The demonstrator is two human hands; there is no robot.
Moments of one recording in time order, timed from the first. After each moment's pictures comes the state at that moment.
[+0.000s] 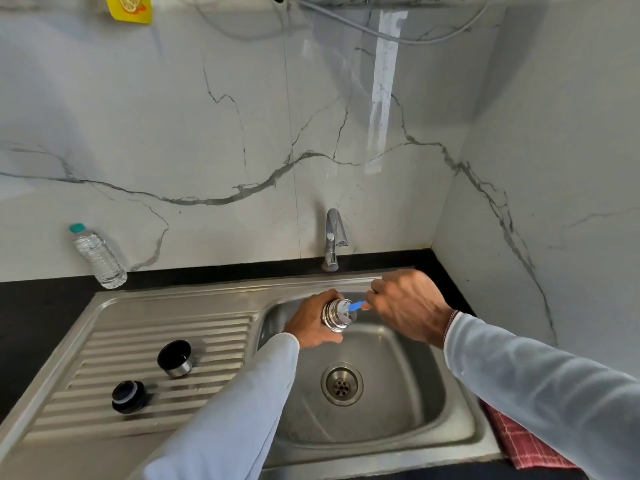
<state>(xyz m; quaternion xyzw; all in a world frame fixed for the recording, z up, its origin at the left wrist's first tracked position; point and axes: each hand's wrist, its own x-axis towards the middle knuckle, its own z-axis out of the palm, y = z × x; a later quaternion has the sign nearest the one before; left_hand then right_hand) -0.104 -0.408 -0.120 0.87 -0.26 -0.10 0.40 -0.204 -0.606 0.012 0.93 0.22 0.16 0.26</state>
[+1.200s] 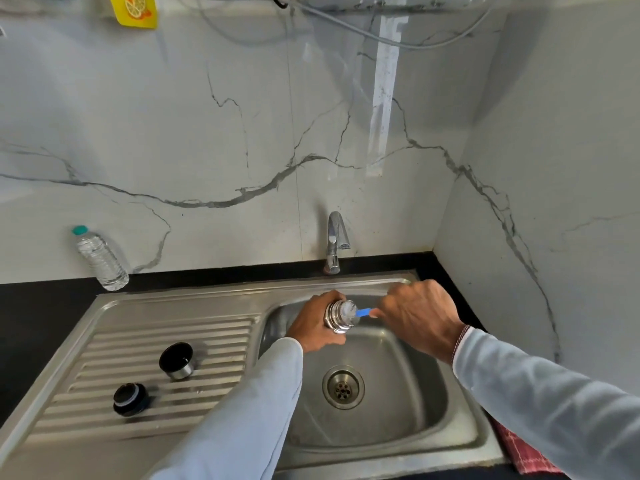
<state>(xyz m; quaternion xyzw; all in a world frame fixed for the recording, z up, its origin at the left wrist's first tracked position) -0.107 -0.409 -0.118 0.87 -0.28 -0.07 0.41 -0.223 -0.594 0.021 0.96 0.13 0.09 0.21</state>
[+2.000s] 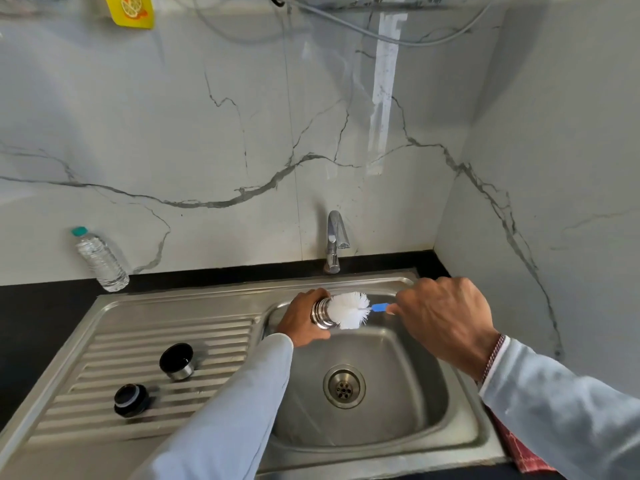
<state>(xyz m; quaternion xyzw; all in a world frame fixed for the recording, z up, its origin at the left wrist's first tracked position) -0.091 -0.390 -0.123 0.89 -0.27 -0.02 0.36 -0.260 -0.594 0.057 0.97 0.06 0.09 0.20</state>
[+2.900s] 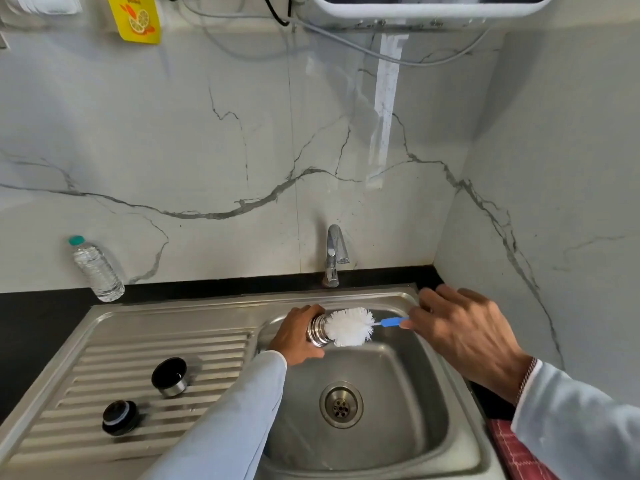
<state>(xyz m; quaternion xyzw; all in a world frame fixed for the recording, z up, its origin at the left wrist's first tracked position) -0.088 -0.386 -0.130 0.91 -0.26 -0.01 0.32 -0.249 -0.644 0.026 0.91 0.17 0.32 0.19</state>
